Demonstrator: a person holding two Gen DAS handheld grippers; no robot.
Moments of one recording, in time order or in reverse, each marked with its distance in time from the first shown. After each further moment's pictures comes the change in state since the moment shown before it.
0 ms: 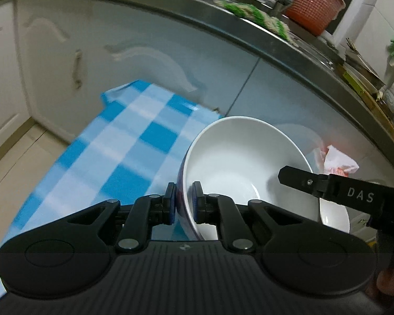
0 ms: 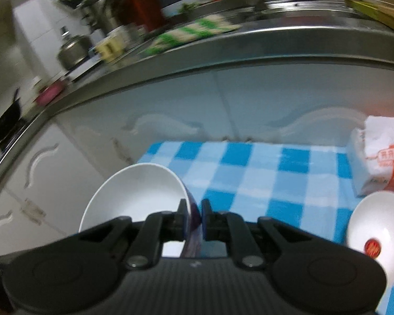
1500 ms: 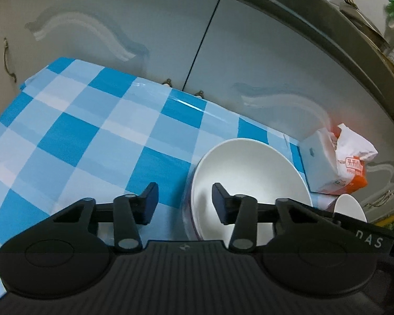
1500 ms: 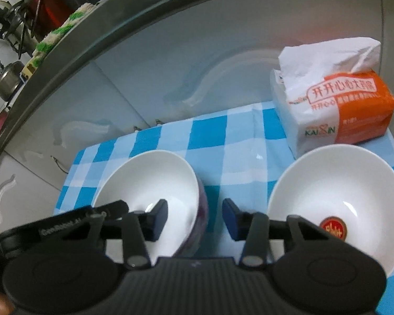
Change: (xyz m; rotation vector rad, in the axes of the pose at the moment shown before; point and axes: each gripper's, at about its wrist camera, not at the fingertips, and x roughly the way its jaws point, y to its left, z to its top) left arm 0.142 -0.070 0.019 0.113 0.104 -0.067; right arm 0.037 -0.117 -0.017 0.248 0.028 -0.141
